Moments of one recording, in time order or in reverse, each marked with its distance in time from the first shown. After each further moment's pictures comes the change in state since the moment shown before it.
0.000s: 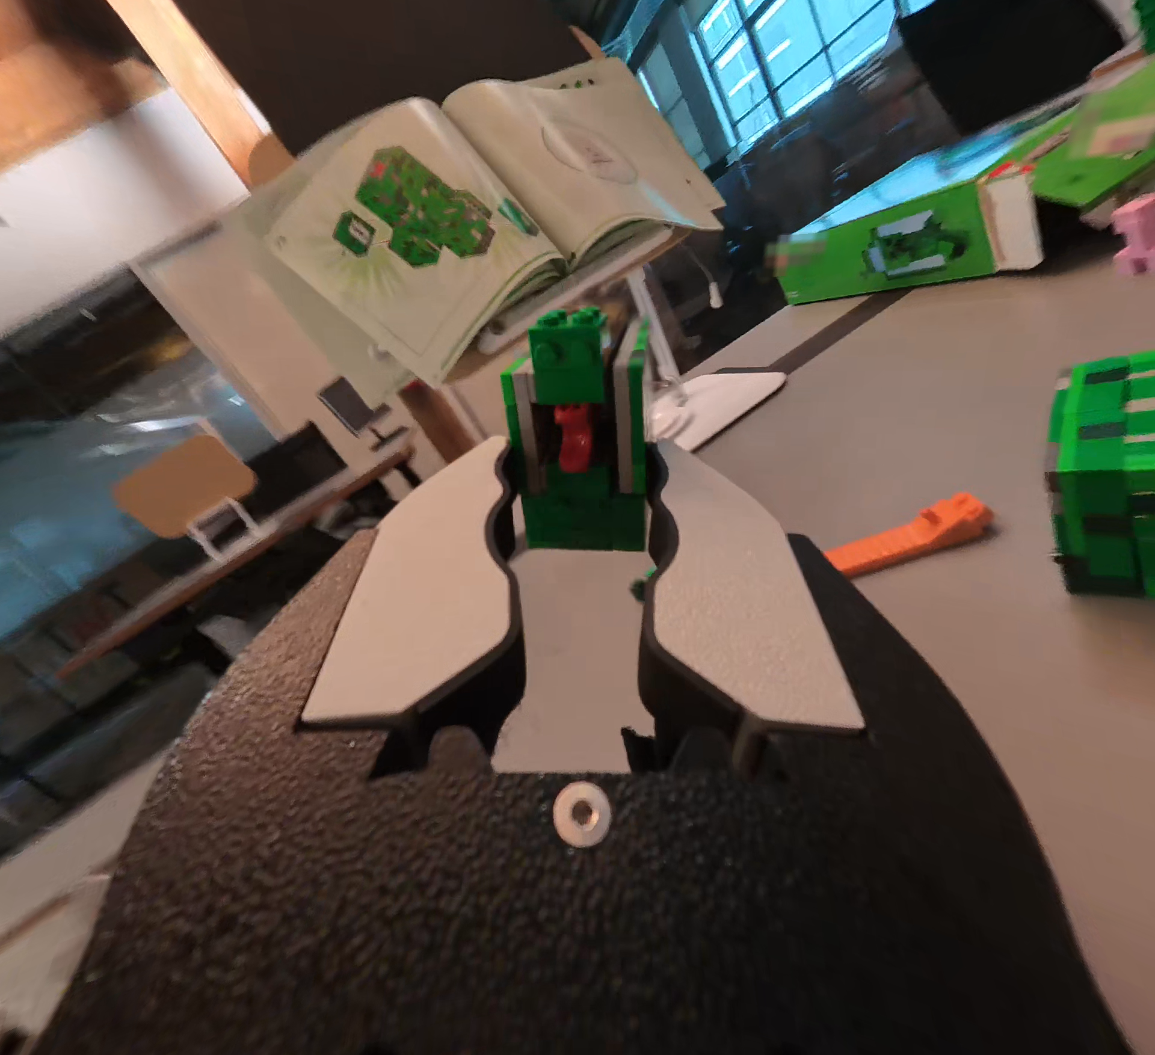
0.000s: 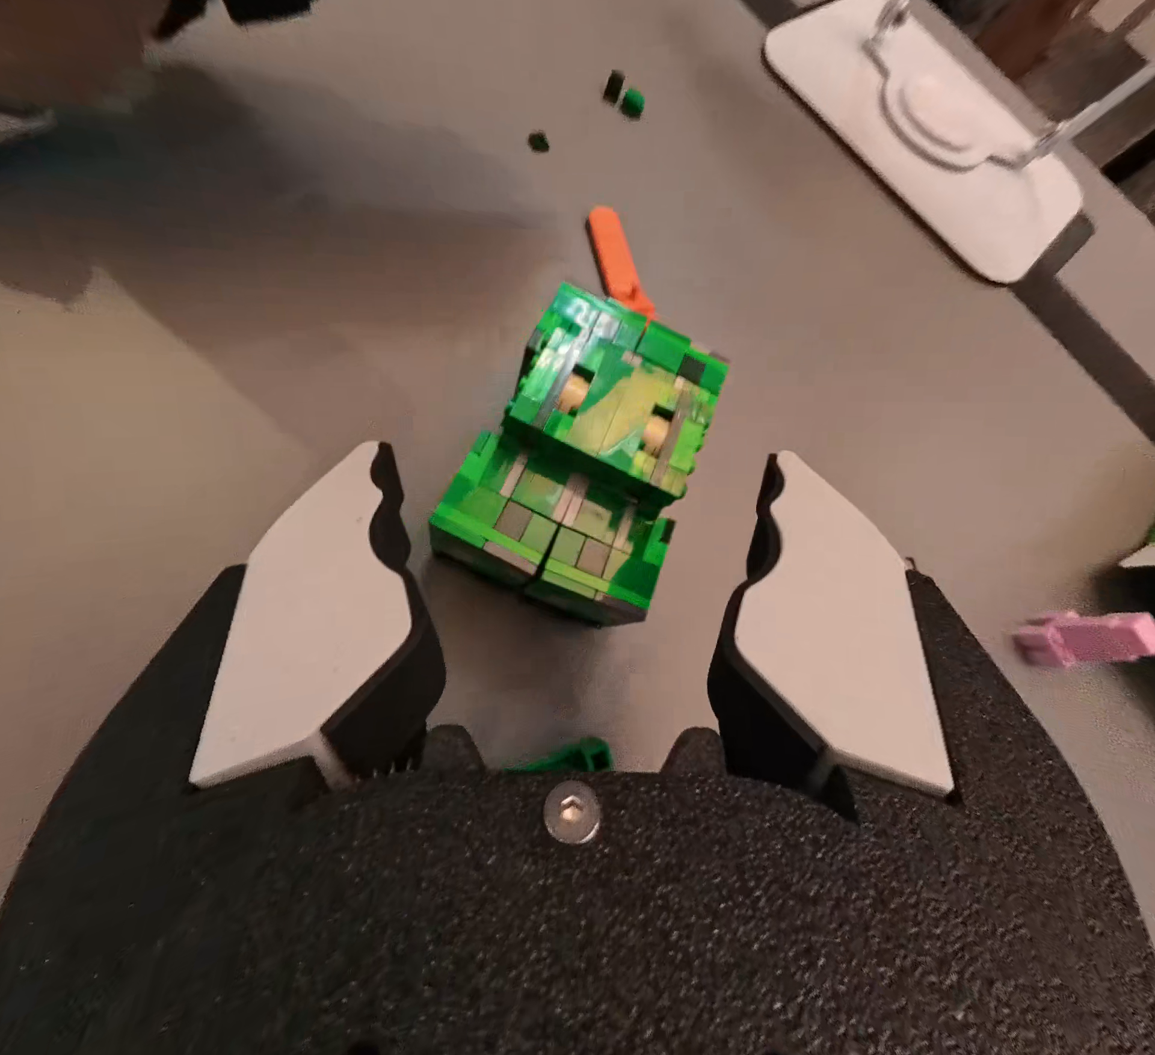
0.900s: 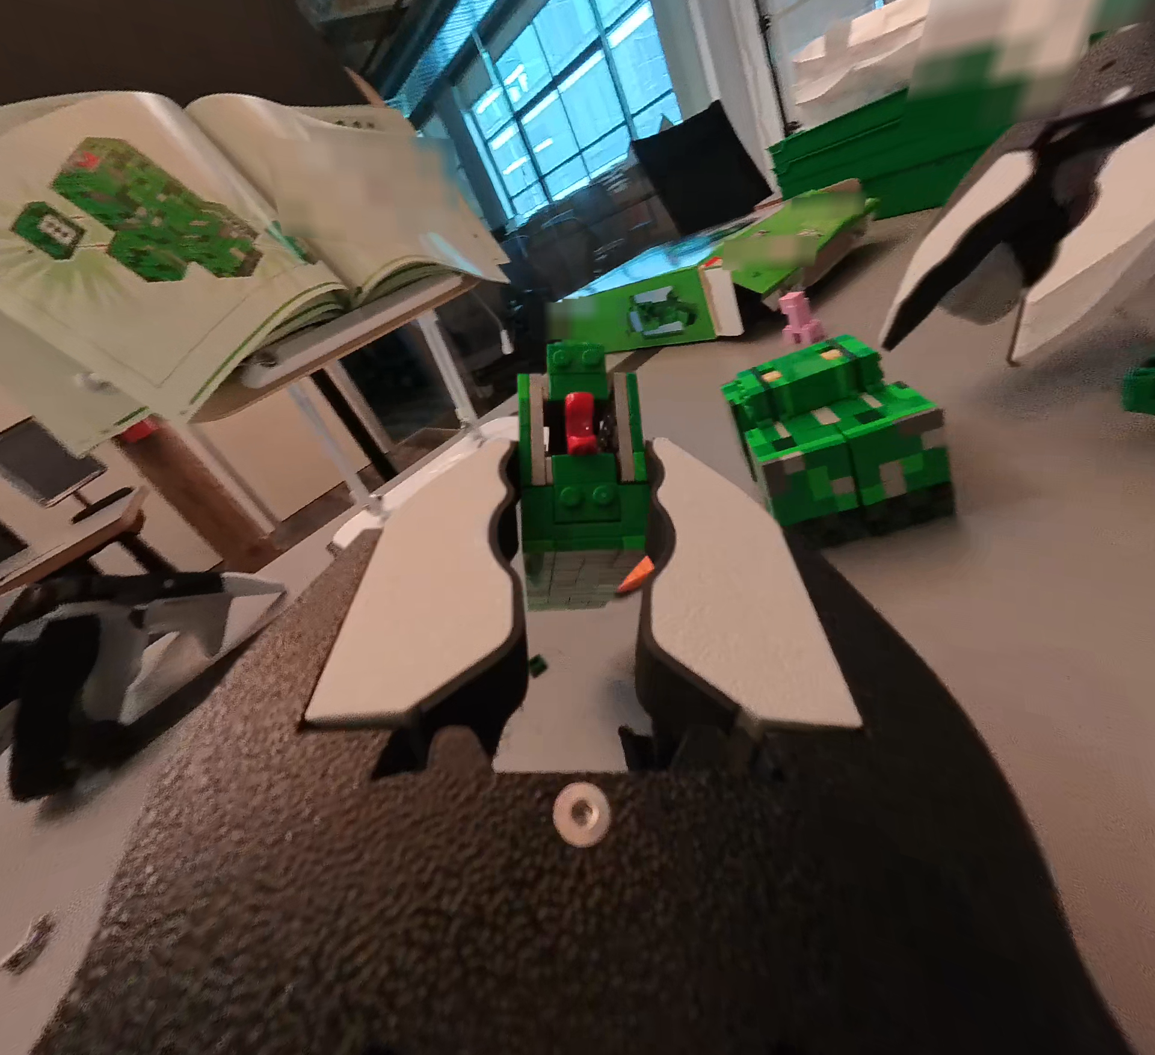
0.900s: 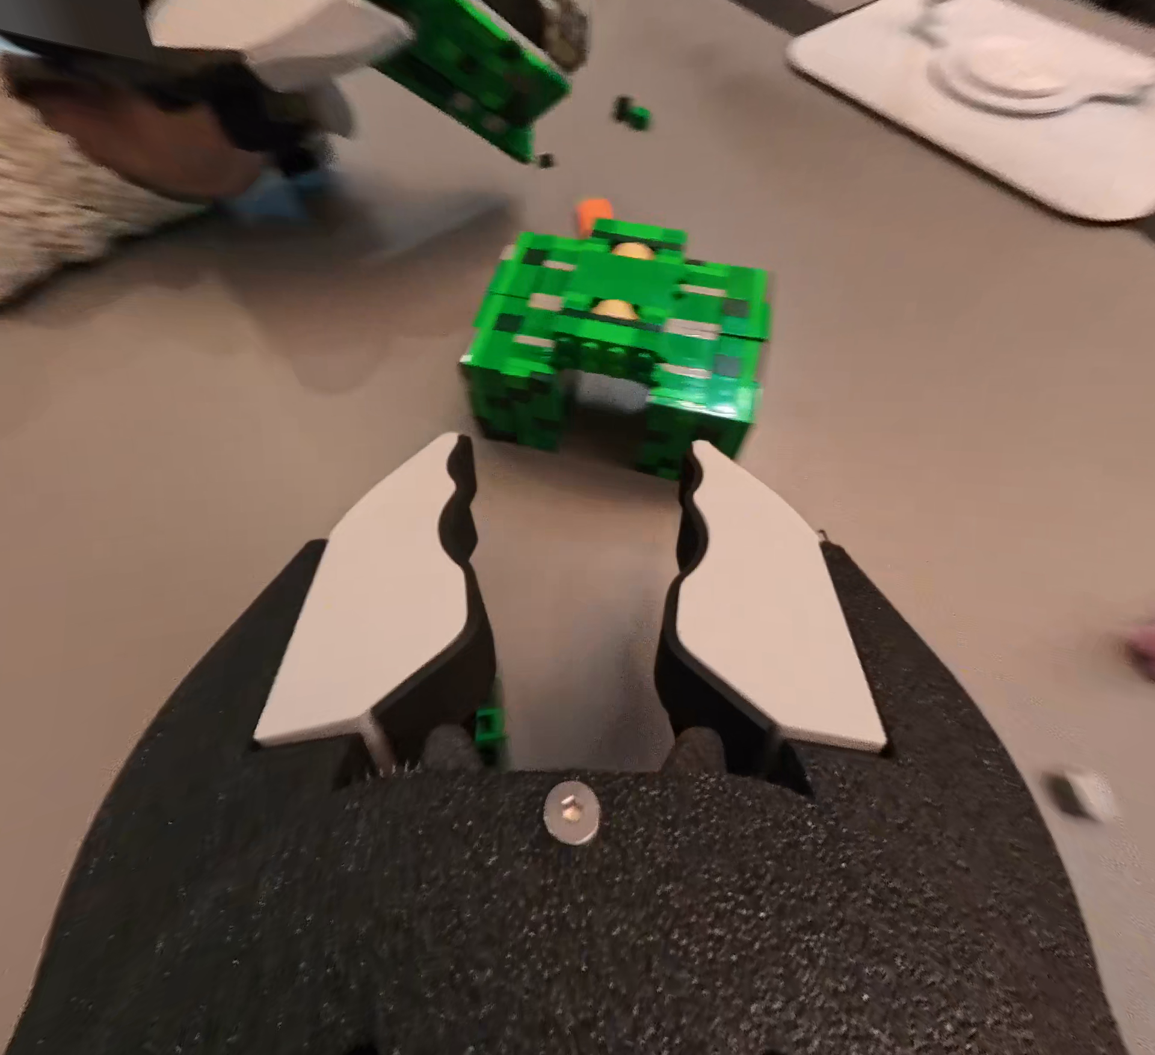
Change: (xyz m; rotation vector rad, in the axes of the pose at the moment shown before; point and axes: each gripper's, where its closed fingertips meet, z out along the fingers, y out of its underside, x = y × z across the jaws) left arm 0.056 -0.012 -0.010 0.096 0.372 -0.160; right arm 0.035 0.027 -0.015 0.161 -0.272 0.152
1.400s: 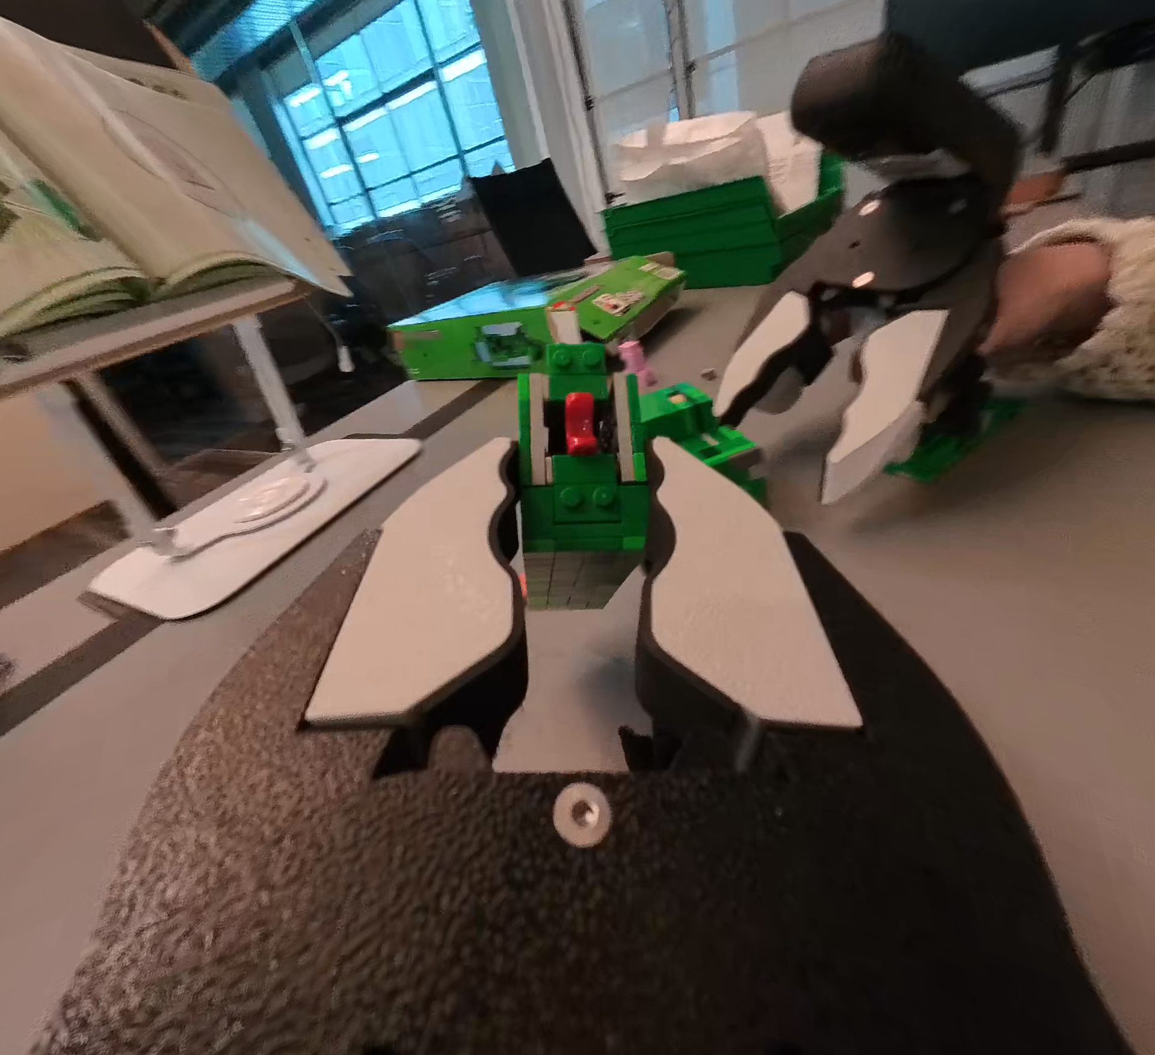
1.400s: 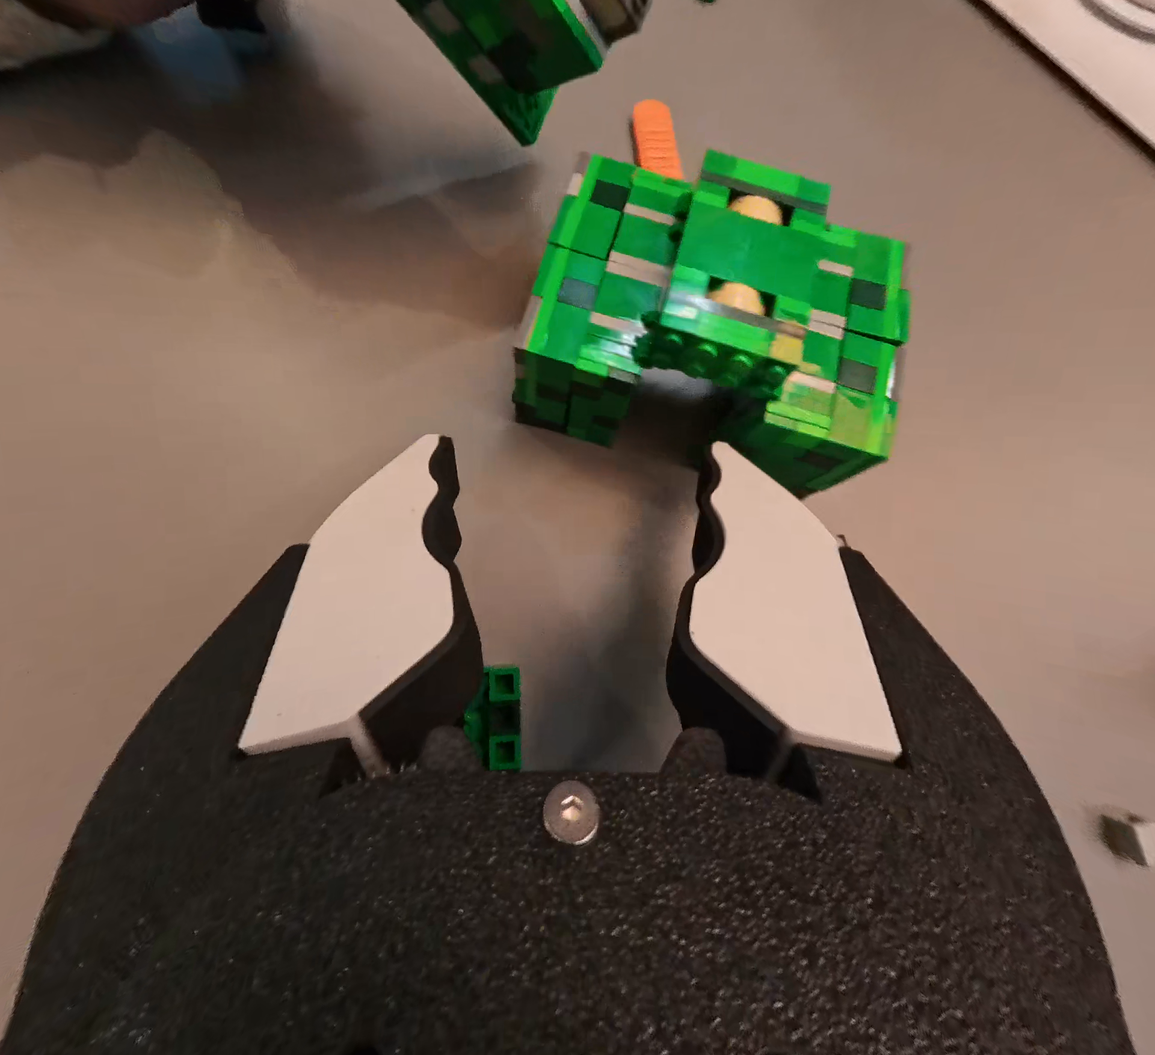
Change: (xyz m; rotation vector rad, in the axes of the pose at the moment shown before) left arm 0.028 -0.013 -0.006 0.059 0.292 -0.200; right arm -0.019 0.017 0.029 -0.184 0.055 -0.090
